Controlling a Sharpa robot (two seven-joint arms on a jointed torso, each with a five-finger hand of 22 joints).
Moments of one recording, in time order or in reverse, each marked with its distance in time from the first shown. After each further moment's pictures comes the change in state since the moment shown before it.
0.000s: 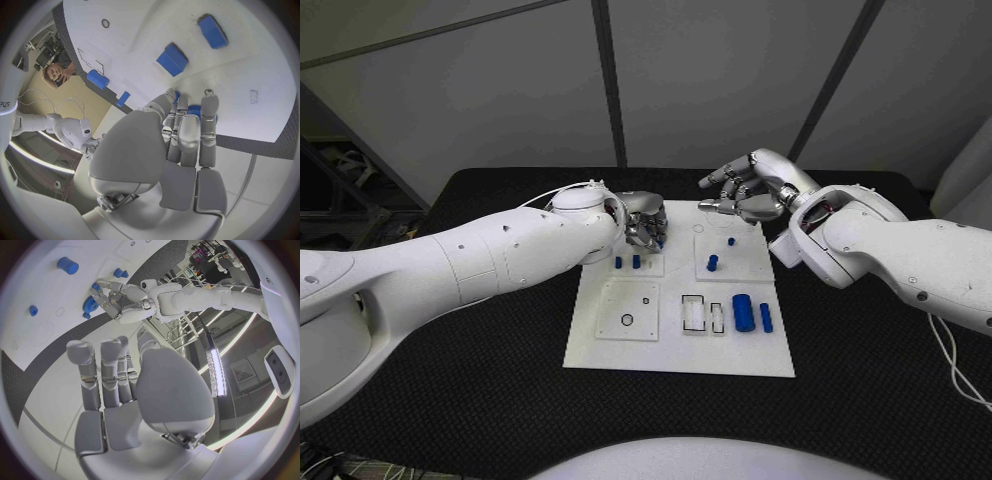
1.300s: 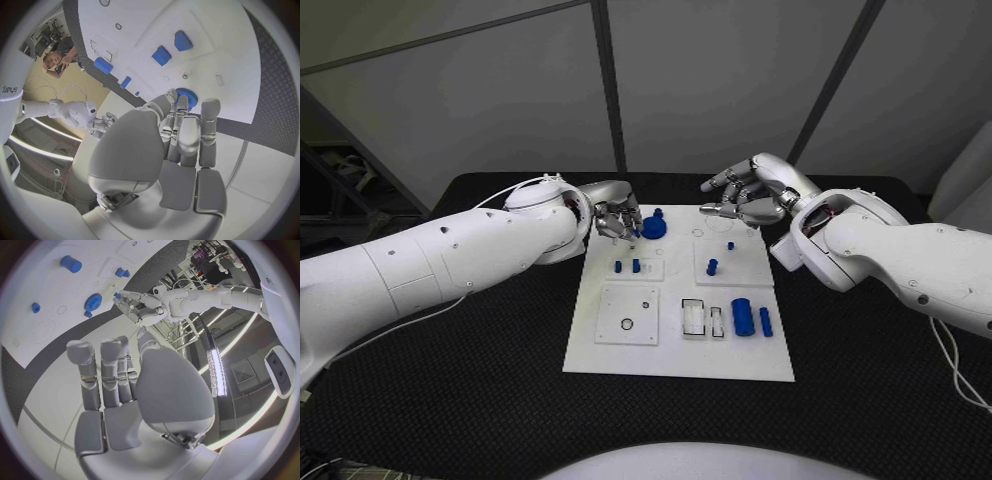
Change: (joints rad) left arm -0.008 -0.181 0.074 0.157 0.058 -0.040 -0.023; left_hand -0.042 0.003 0.091 -0.060 -0.019 0.027 -0.003 -0.002 -0.020 0.017 -0.007 -0.001 0.001 0.016 -0.002 0.019 0.001 0.000 0.022 -0.004 0.060 0.066; right arm 0.000 -0.009 0.000 -0.002 0.000 -0.001 0.001; right_hand 0.000 0.000 0.000 0.000 0.000 0.000 0.000 0.000 0.000 0.000 0.000 0.000 0.000 0.000 0.000 0.000 0.002 0.000 0.000 0.000 0.000 0.000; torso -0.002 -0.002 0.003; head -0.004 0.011
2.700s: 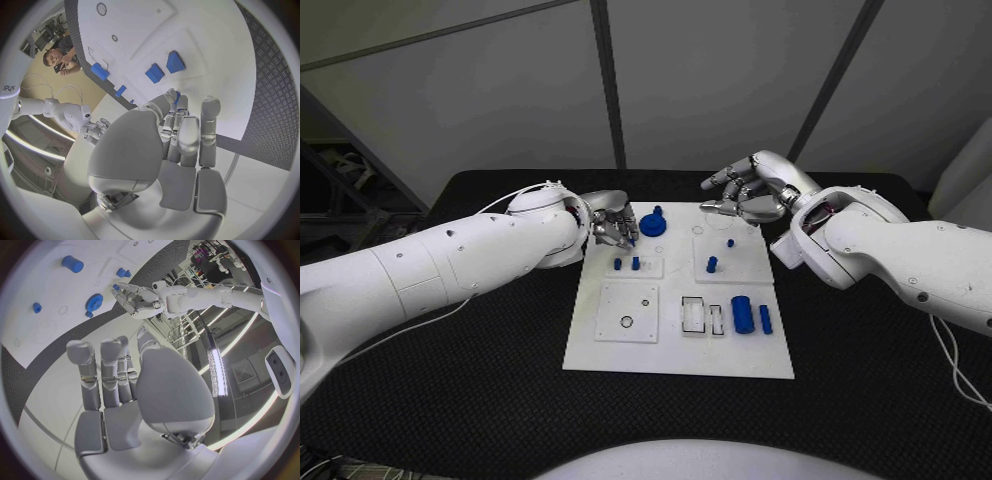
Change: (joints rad) left arm -0.025 0.016 -0.005 -0.036 0.023 0.042 -0.031; left_hand -0.017 -0.001 0.012 -0.007 -0.018 0.000 0.000 -0.004 -0.007 0.000 0.000 -0.004 0.000 0.000 0.000 0.000 -0.008 0.000 0.000 0.000 0.000 0.000; right arm 0.000 0.005 0.000 -0.005 0.000 0.001 -0.002; right_hand 0.000 0.000 0.002 -0.002 0.000 0.000 0.000 0.000 0.000 0.000 0.000 0.000 -0.001 0.000 0.000 0.000 -0.001 0.000 0.000 0.000 0.000 0.000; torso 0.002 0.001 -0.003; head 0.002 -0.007
